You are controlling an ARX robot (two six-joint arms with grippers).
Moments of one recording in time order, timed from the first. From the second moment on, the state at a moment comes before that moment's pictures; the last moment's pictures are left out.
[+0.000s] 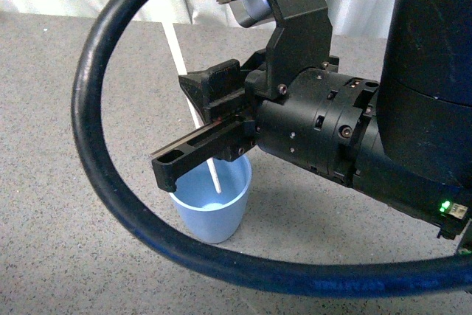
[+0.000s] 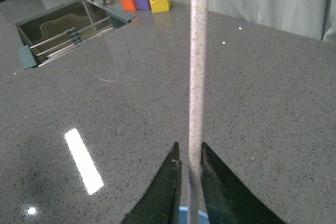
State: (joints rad) left arm 0.00 0.00 0.02 0.00 0.00 0.00; right arm 0.61 1.96 0.61 1.15 -0.32 0.12
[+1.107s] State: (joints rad) left arm 0.00 0.00 0.02 0.00 0.00 0.00; right arm 0.16 0.67 0.07 0.59 0.15 0.01
